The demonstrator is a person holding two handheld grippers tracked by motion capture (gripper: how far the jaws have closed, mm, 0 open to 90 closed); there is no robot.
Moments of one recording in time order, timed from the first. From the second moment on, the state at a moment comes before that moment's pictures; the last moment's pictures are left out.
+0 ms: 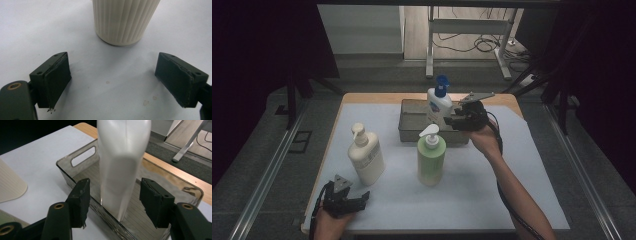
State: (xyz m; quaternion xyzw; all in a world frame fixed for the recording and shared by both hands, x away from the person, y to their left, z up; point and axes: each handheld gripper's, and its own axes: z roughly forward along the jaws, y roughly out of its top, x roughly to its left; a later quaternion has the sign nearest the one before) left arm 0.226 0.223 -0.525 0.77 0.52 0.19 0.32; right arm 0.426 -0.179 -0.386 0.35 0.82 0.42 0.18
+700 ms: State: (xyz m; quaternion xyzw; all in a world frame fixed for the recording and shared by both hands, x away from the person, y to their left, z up) left arm 0.226 0.223 -0.525 0.77 0.52 0.19 0.32; right arm 0.442 -0.200 -0.409 0.39 0.81 0.40 0.17
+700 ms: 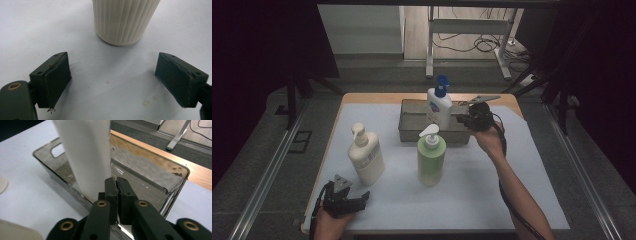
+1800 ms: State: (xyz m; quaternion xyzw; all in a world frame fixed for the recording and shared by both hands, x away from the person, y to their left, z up) left arm 0.226 0.223 -0.525 0.77 0.52 0.19 0.32; right arm 0.485 -0.175 -0.450 0.41 0.82 0.37 0.14
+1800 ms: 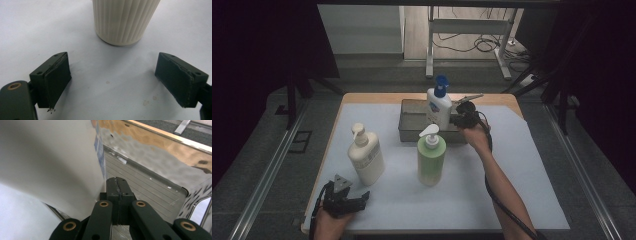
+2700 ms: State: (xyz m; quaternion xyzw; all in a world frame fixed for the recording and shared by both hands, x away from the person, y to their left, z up) left arm 0.226 0.223 -0.525 0.77 0.52 0.19 0.32; right arm 0.488 -0.149 -0.458 0.40 0.83 0.37 0.12
